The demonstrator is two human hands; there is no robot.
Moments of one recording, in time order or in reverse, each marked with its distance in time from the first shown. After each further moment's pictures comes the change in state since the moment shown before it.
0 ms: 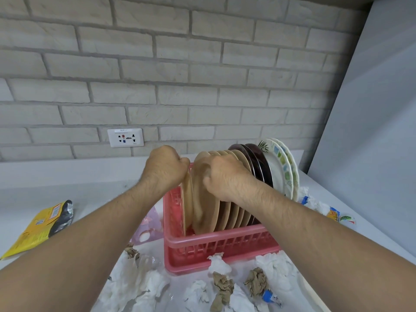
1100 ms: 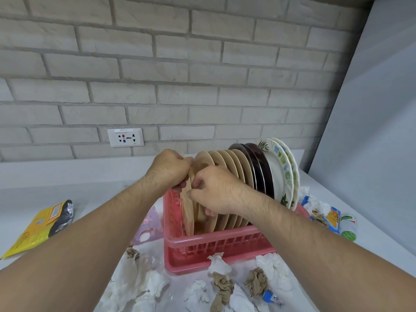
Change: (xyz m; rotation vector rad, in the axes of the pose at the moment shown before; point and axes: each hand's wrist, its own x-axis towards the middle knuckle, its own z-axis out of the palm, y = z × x) left_hand -0.003 0.006 0.004 -0.341 -0.266 -0.183; right_hand -0.014 -0.002 0.015 0.467 -0.217 -0.012
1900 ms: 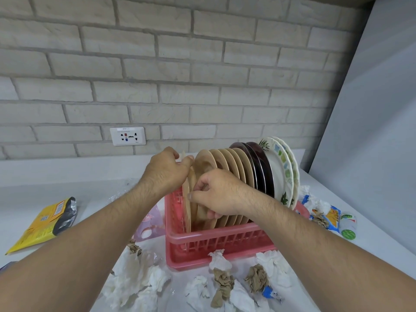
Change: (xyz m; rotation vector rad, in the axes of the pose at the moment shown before) left_hand -0.009 -0.014 -0.005 0.273 0.198 0.102; right_hand -0.004 0.011 0.006 0.102 -0.072 0.012
